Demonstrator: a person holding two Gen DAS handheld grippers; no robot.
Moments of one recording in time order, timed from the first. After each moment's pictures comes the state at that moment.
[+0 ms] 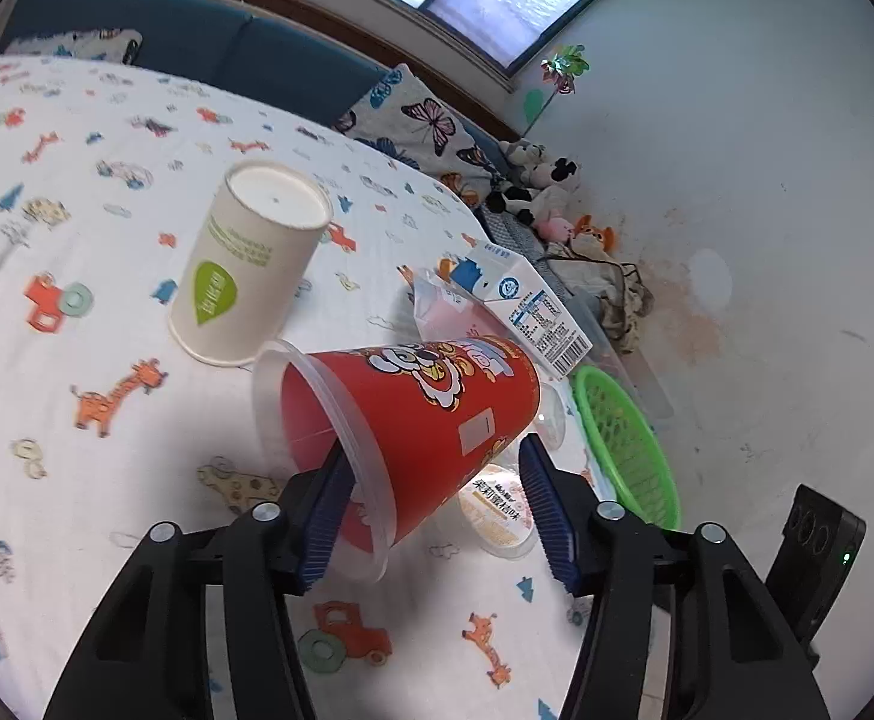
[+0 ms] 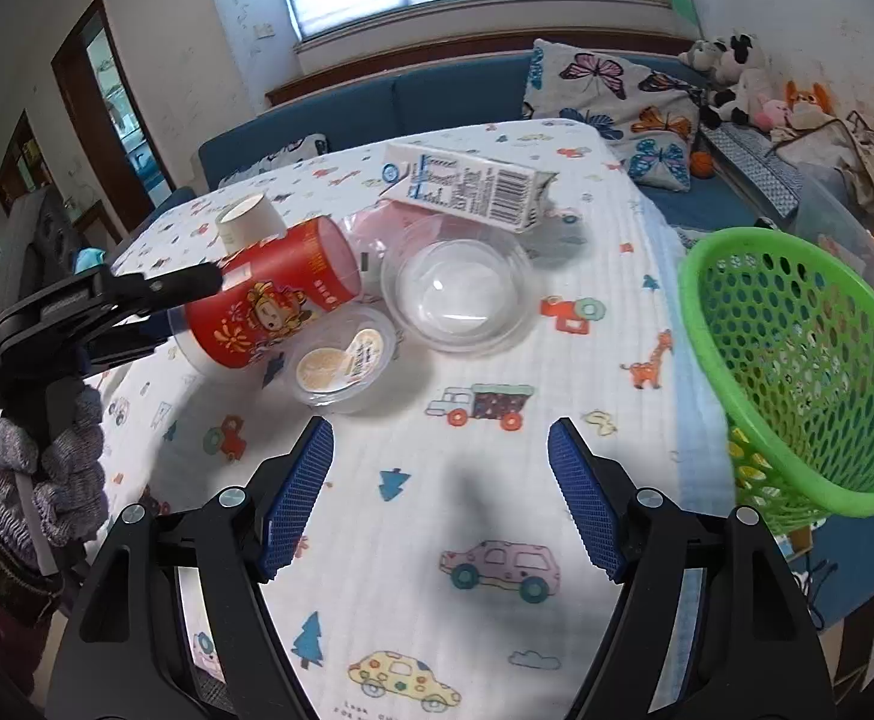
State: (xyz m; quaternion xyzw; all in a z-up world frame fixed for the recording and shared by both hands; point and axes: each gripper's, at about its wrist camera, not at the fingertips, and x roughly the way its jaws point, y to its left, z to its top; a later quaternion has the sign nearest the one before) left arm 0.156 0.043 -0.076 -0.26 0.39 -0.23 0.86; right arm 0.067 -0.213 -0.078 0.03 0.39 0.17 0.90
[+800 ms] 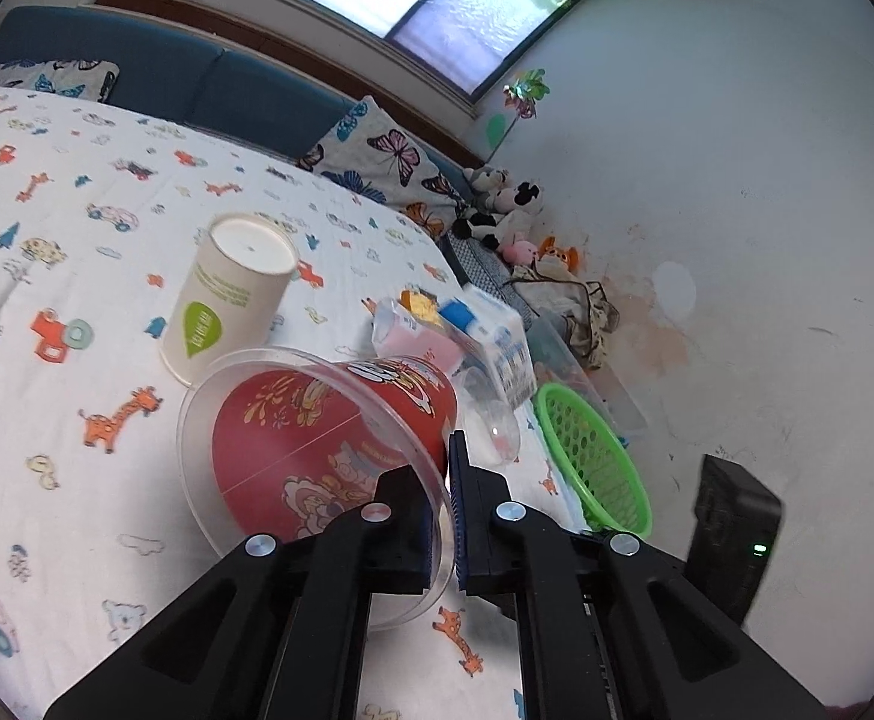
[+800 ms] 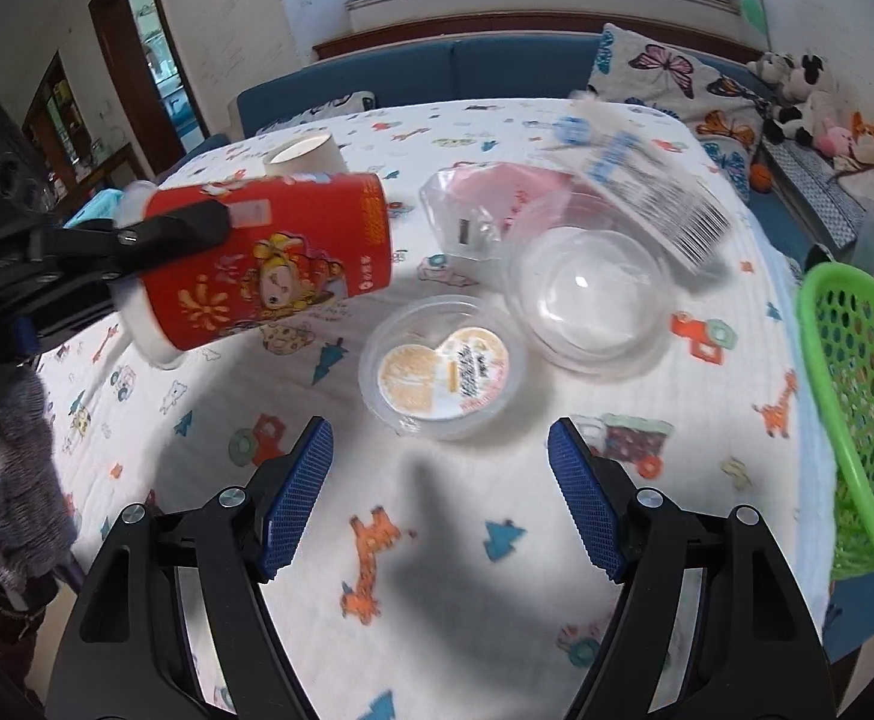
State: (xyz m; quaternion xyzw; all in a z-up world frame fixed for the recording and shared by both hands) left arm 0.131 0.056 -0.052 -0.25 0.34 -0.25 0.87; right arm 0.098 -0.144 -0.100 -0.02 0.41 0.22 0.89
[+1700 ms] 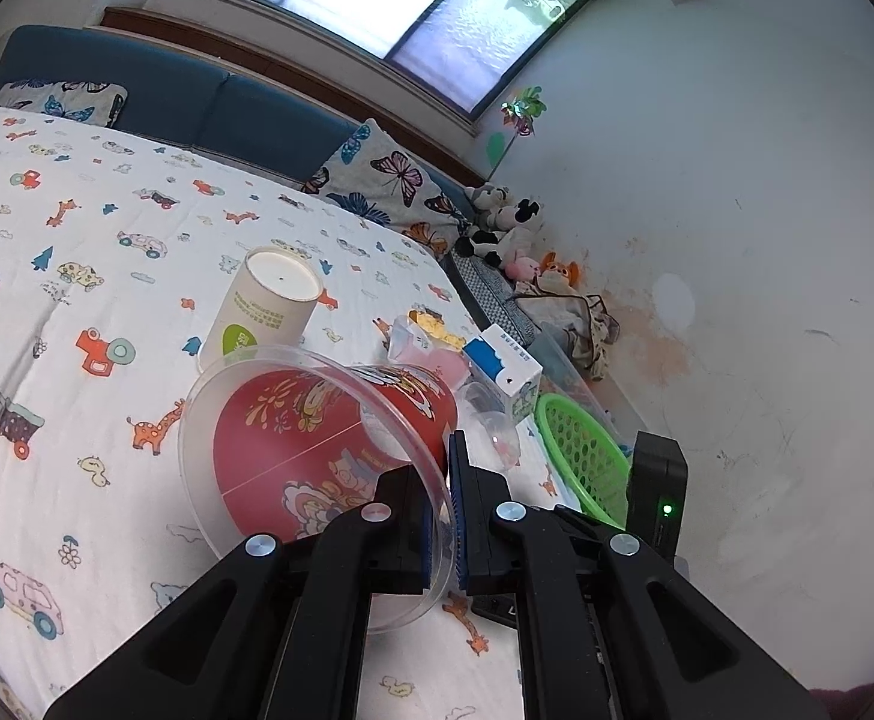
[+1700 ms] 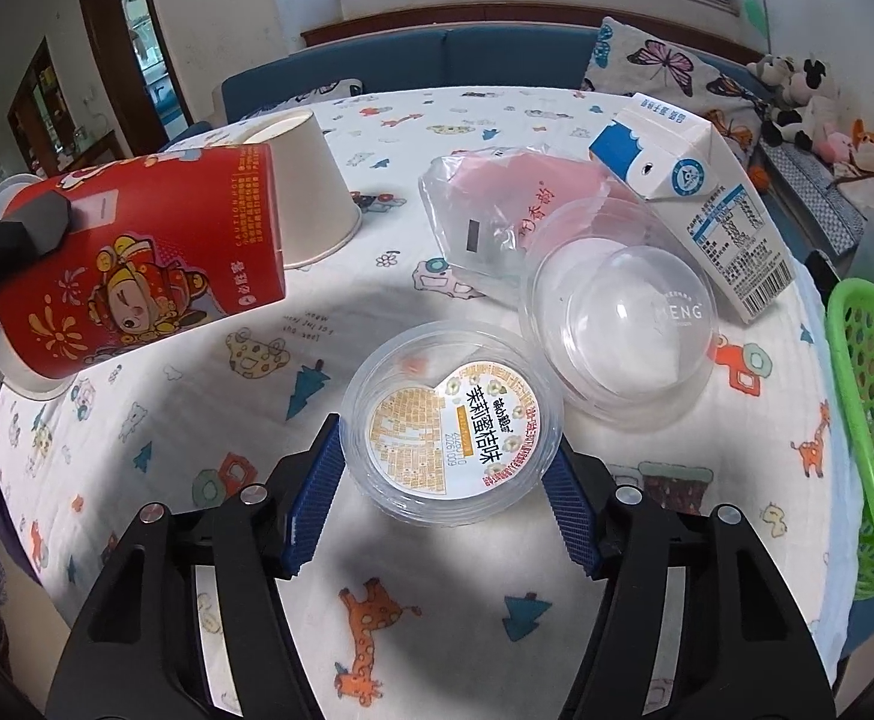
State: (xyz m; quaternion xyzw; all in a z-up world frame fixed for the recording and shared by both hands) left arm 0.109 0.072 -0.036 -0.24 0.32 -0.25 0.88; right arm 0.123 -0.124 -0.118 -0.03 0.42 0.20 0.89
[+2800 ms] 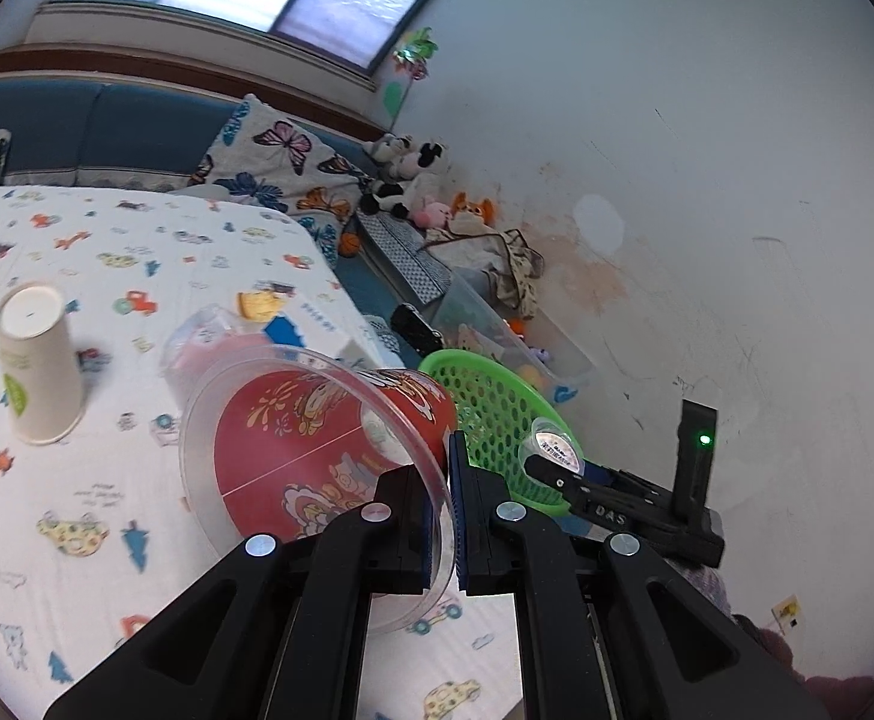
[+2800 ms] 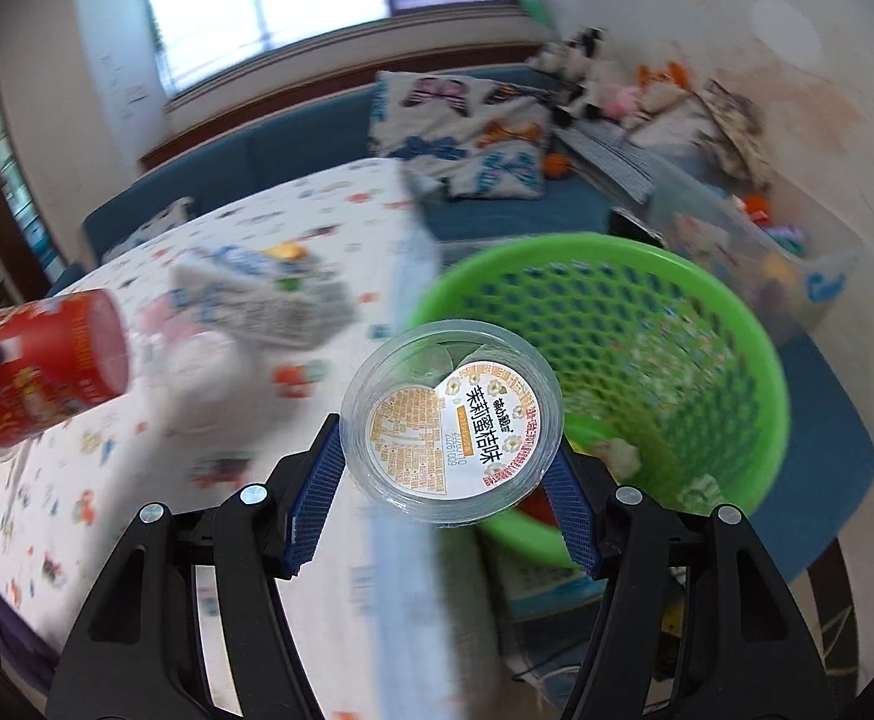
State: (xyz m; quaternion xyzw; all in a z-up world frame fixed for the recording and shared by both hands) left arm 0.121 -0.060 0.000 -0.17 0.33 -0.34 0.86; right arm 0.090 -0.355 -0.076 0.08 0.37 0.02 0.93
